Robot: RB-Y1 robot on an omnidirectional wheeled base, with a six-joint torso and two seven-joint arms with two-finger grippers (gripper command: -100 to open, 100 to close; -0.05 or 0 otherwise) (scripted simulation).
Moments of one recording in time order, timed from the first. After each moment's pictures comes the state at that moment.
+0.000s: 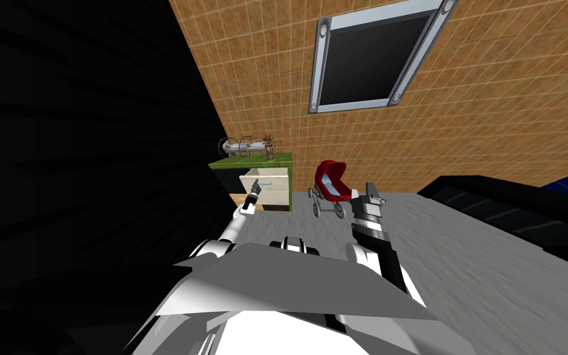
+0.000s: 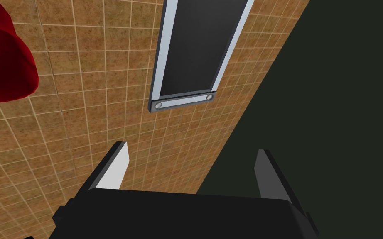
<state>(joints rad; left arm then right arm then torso) -0.25 0.36 0.08 -1.10 0.10 -0.39 0.26 0.48 0.03 -0.05 -2.24 -0.04 -0.39 0.08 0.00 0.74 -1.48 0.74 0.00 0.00</state>
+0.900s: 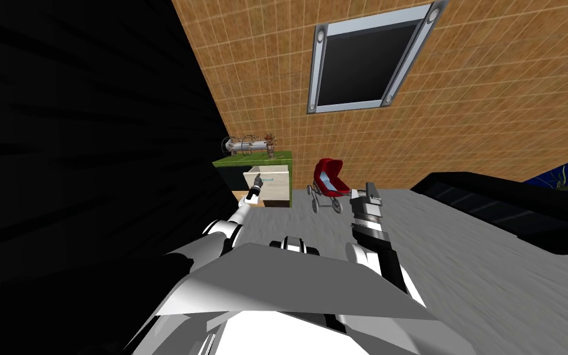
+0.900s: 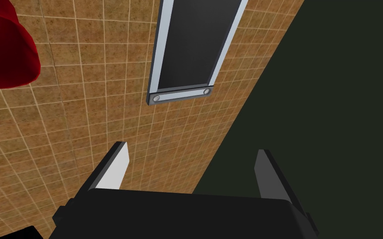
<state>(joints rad) -0.51 0.40 0.04 -0.83 0.21 -0.41 0.17 0.48 0.03 -0.05 -2.24 -0.04 -0.39 0.08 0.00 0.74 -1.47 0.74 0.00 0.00</state>
